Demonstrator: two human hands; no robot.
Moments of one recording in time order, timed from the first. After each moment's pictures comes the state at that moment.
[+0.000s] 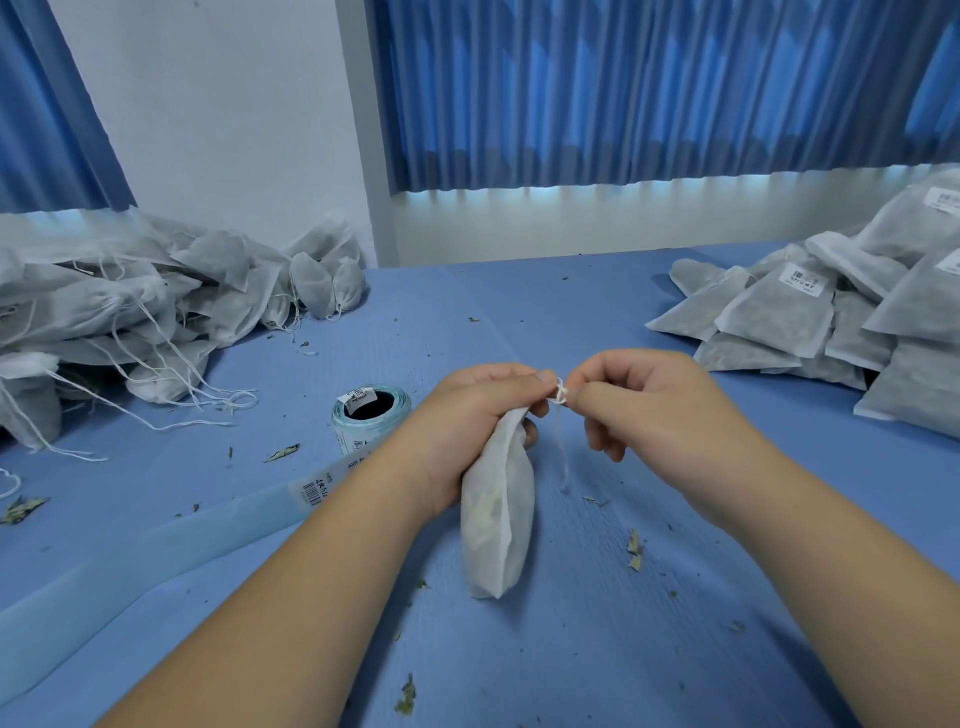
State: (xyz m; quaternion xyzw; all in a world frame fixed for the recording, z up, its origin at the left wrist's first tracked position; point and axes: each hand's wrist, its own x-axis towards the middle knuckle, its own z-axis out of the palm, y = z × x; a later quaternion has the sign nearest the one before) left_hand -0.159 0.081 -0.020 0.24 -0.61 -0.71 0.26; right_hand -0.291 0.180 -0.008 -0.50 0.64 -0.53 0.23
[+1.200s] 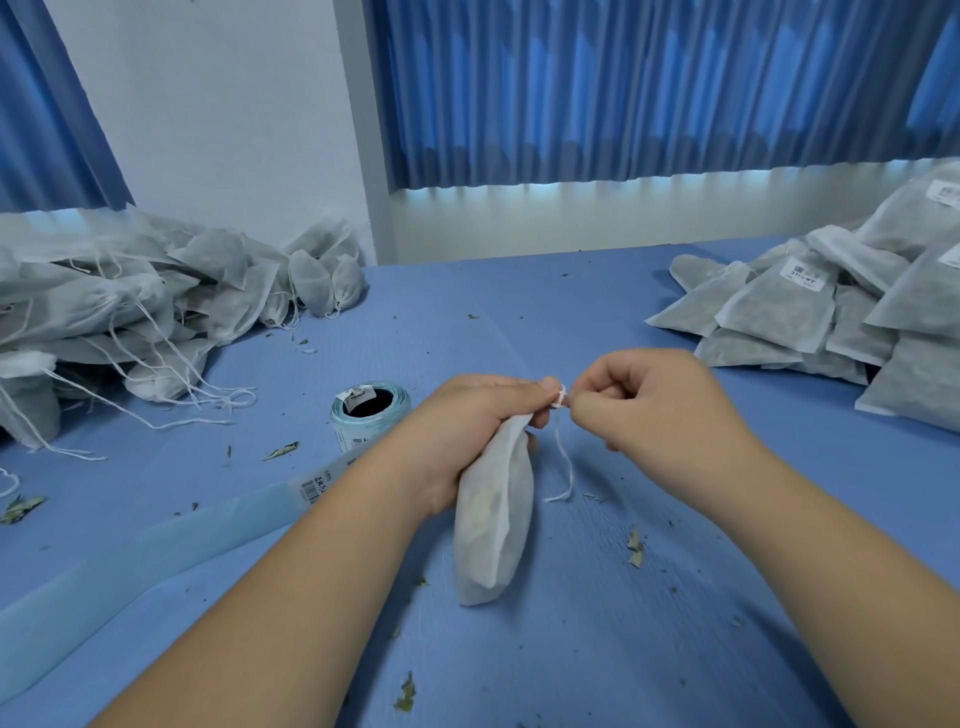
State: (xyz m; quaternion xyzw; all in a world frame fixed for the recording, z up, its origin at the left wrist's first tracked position) left_hand -0.158 0.085 -0.016 0.28 -0.62 -0.70 0.21; right_hand -0.294 0.177 -0.016 -0.50 0.69 -0.50 0.13
